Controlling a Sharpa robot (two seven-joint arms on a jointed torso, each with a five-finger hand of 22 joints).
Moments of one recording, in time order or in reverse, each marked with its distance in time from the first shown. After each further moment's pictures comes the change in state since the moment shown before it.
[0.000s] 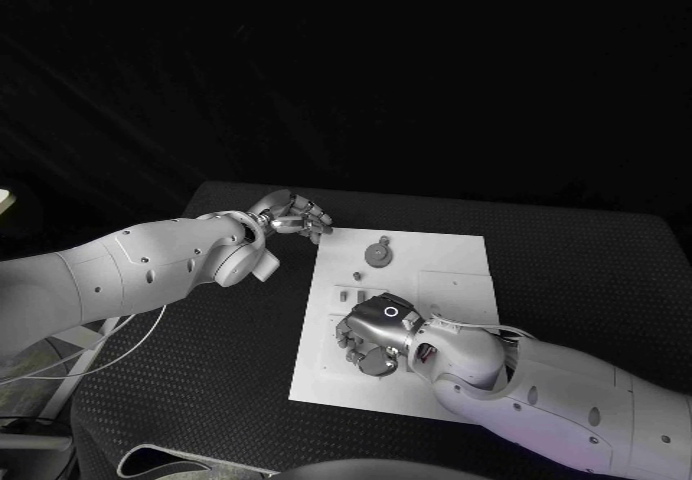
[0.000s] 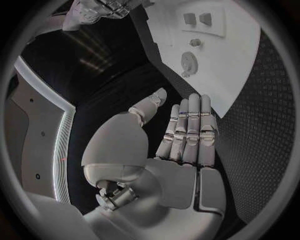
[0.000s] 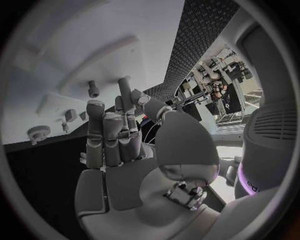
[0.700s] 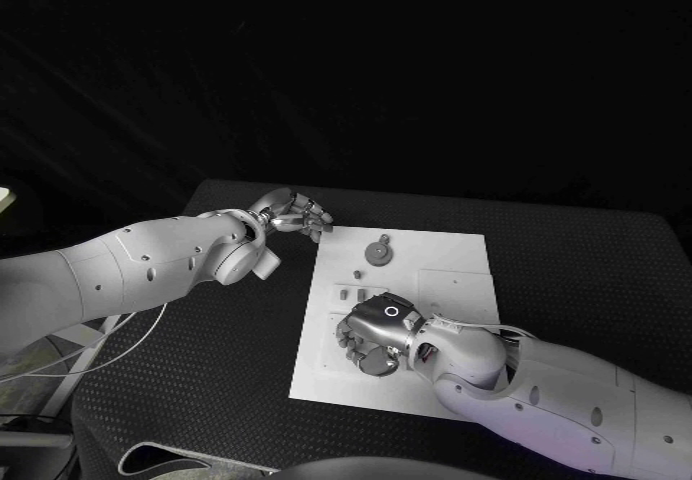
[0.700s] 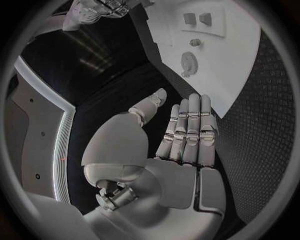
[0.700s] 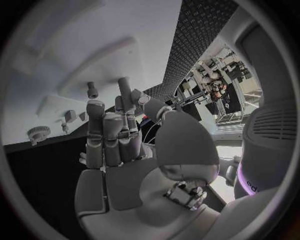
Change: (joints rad) left arm 0.000 0.001 0.000 -0.002 0.000 0.001 0.000; left_hand -0.004 0.004 0.000 0.000 0.000 0.000 0.000 0.000 0.000 0.000 0.000 0.000 -0.001 0.000 0.000 -0.004 0.001 0.000 0.000 0.000 0.000 -0.001; right arm -0.001 -0.004 -0.001 0.006 0.000 0.001 -0.001; right_hand 0.000 0.000 -0.001 -0.001 0.000 0.000 0.000 0.000 0.002 0.000 0.000 0.000 0.000 0.000 0.000 0.000 0.001 0.000 0.000 0.000 0.000 0.000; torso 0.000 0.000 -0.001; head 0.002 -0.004
